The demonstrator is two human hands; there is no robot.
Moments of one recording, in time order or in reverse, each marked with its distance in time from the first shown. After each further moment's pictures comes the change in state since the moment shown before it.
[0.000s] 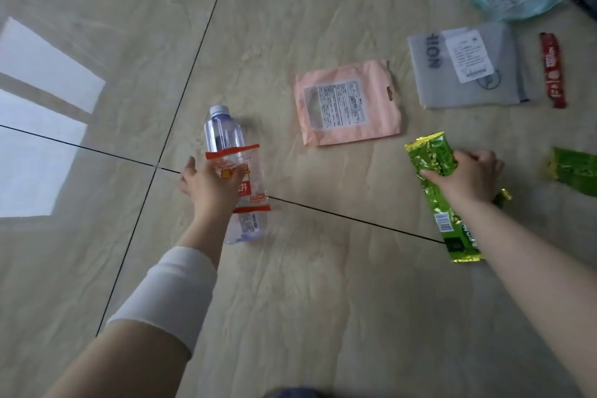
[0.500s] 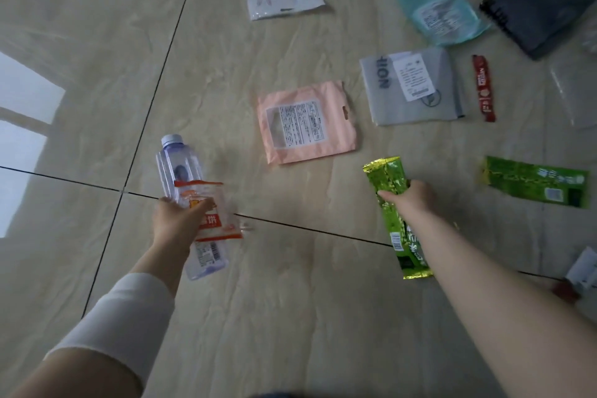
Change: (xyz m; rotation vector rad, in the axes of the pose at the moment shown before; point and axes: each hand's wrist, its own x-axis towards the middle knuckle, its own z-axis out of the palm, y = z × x) left_hand -0.003 -0.005 -0.006 -0.279 -0.162 -0.279; right_hand -0.012 -0.005 -0.015 0.258 -0.243 0.266
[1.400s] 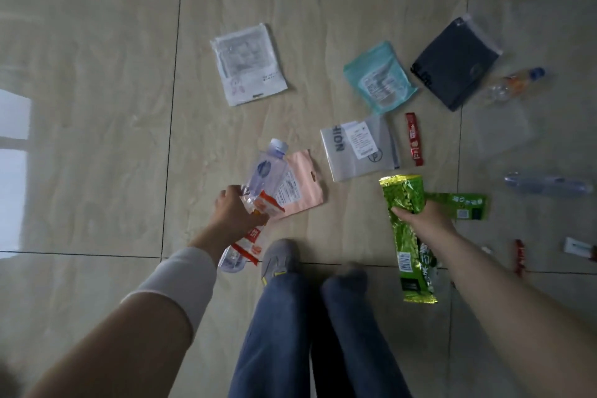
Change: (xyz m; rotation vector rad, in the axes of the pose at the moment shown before) left_hand -0.069 0.255 -0.003 0.621 -0.469 0.217; right_hand -0.048 -0.121 -0.214 0.099 -0.190 0.241
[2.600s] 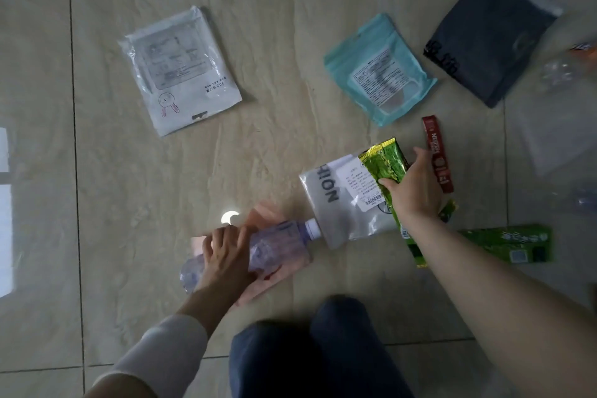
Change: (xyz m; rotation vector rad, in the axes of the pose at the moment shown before) left_hand 0.151 0.000 0.113 0.847 0.166 0.481; right_hand 0.226 -0.037 0.065 -0.176 0.494 -0.181
